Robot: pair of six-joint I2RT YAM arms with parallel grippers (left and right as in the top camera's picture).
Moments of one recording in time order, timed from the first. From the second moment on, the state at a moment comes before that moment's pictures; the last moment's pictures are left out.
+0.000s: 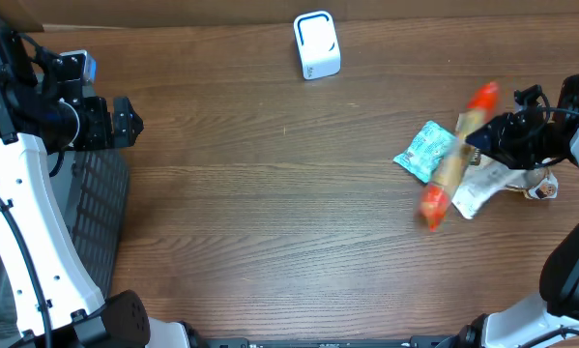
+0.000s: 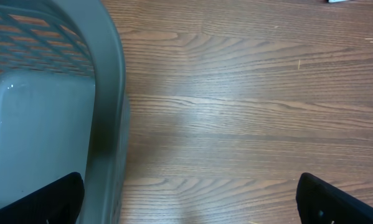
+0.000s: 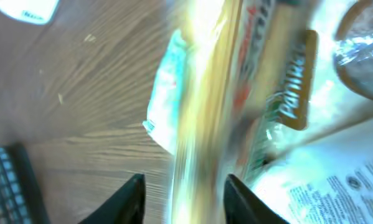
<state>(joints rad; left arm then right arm) 0.35 1.64 2.02 -1.54 0.21 0.22 -0.36 1.81 1.38 -0.98 -0.62 0.03</state>
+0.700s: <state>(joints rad) 0.35 1.64 2.02 -1.54 0.21 0.22 -0.35 1.36 1.66 -1.51 -0.74 -0.04</state>
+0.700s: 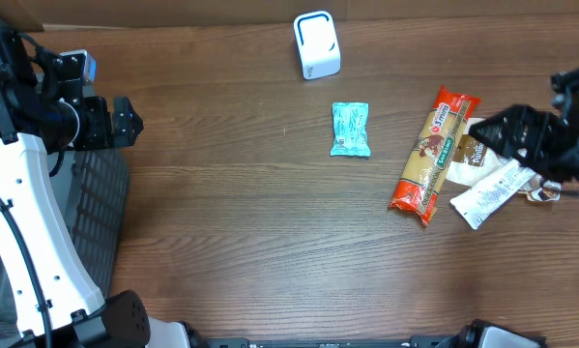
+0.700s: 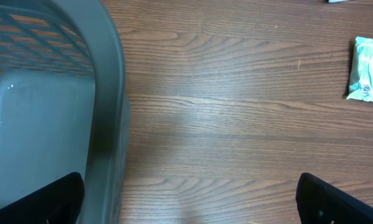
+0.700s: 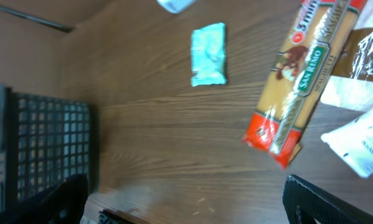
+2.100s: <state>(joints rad) 0.35 1.64 2.02 -1.54 0.21 0.22 0.11 0.43 0.63 -0.37 -0.28 0.04</state>
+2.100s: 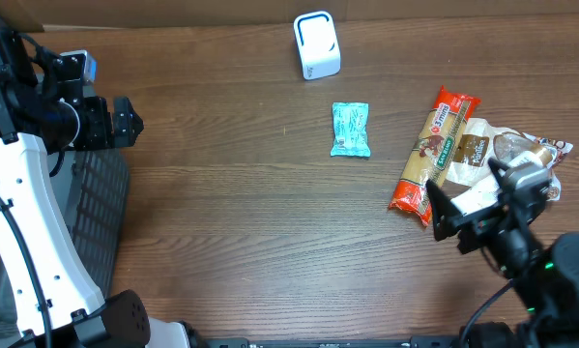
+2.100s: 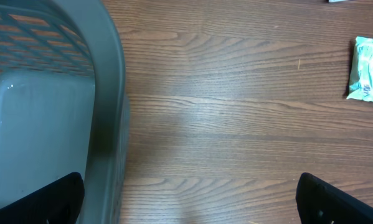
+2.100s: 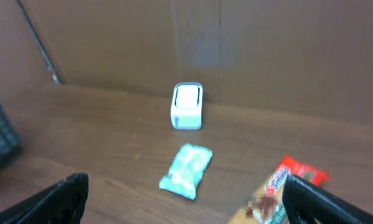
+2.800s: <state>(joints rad) 0.35 1.64 2.02 -1.54 0.21 0.22 0.13 0.06 0.02 0.05 -0.10 0.04</state>
